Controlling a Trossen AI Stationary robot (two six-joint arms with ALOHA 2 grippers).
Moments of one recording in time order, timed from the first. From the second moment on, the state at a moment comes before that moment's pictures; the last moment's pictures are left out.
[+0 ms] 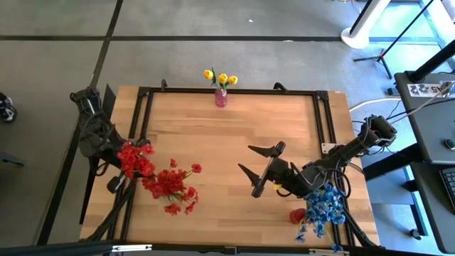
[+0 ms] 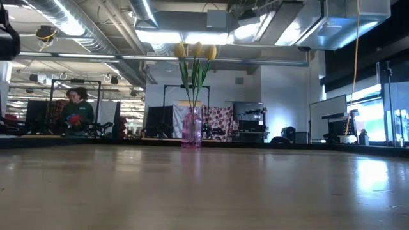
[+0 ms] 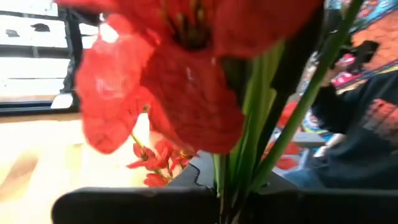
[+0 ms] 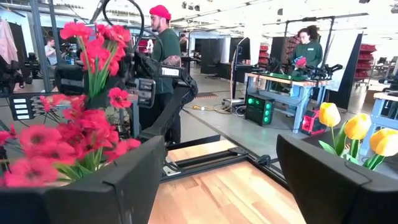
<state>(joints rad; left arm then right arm) -0.94 0.54 0.68 -0.28 -0.54 -0.23 0.59 1.50 1.12 0.57 1.05 -0.16</state>
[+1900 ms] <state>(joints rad) -0.99 0.71 0.38 -0.05 -0.77 -0.29 0.57 1.51 1.12 0.55 1.09 -0.16</state>
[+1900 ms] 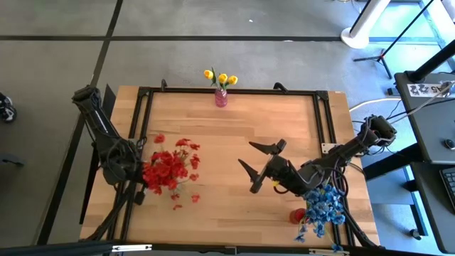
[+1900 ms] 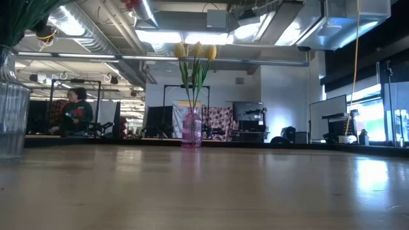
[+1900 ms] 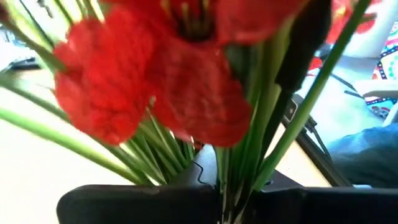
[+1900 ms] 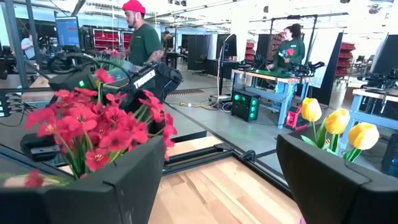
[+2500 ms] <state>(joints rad) -0.99 0.66 0.53 -0.36 -0.66 -0.49 0.54 1.51 1.12 0.54 1.05 -0.13</state>
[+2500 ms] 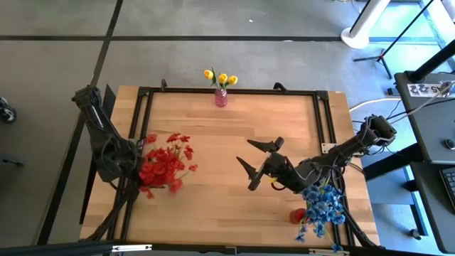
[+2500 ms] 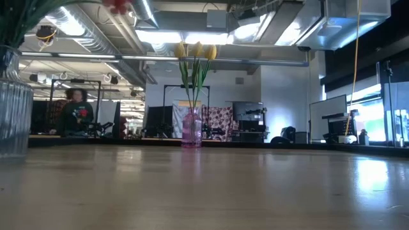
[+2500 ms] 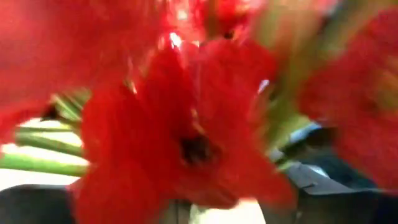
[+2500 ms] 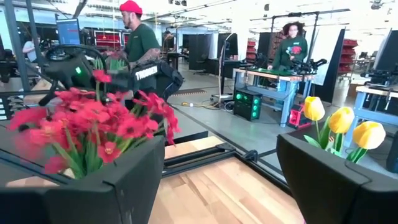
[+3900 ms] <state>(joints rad) -0.97 0.63 0.79 -0.90 -0.29 -1.12 0.53 1.51 1.11 0.31 0.90 0.05</state>
